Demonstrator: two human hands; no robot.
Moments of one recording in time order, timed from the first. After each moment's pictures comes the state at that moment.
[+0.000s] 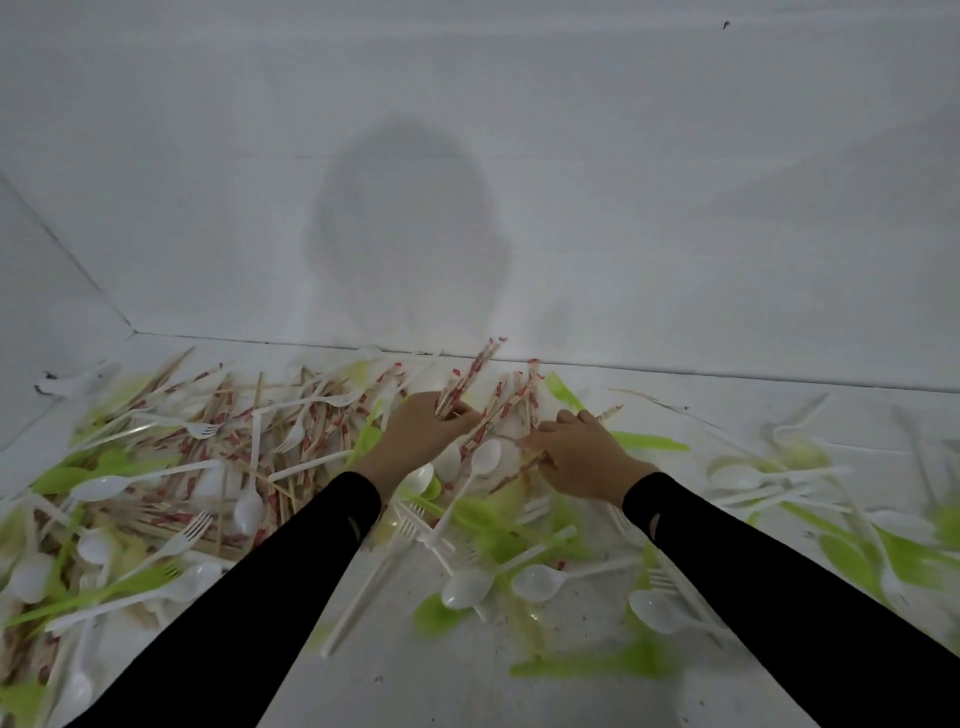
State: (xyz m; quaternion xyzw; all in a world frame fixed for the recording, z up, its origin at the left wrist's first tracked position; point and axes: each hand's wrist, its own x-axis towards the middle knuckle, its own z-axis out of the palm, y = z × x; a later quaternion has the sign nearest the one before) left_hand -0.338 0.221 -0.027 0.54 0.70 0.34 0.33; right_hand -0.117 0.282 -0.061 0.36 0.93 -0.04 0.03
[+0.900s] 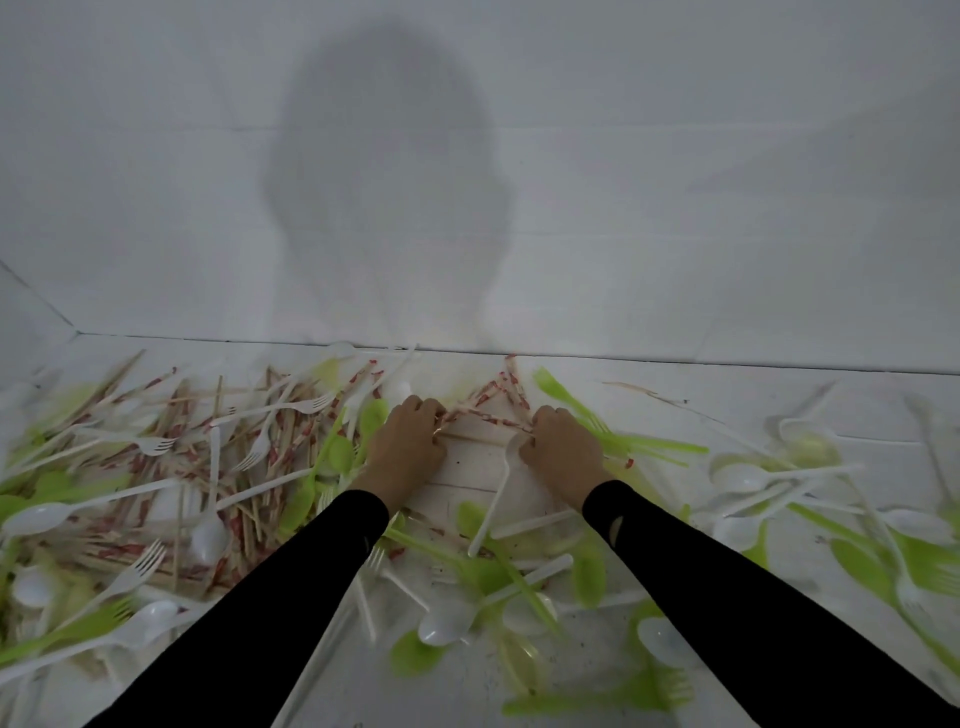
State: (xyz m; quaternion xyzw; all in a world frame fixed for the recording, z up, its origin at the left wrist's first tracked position) left_hand -0.347 0.258 -0.084 0.64 0.75 0.11 0.12; right_hand -0.153 0.297 -0.076 0.62 0.75 -0.21 -0.03
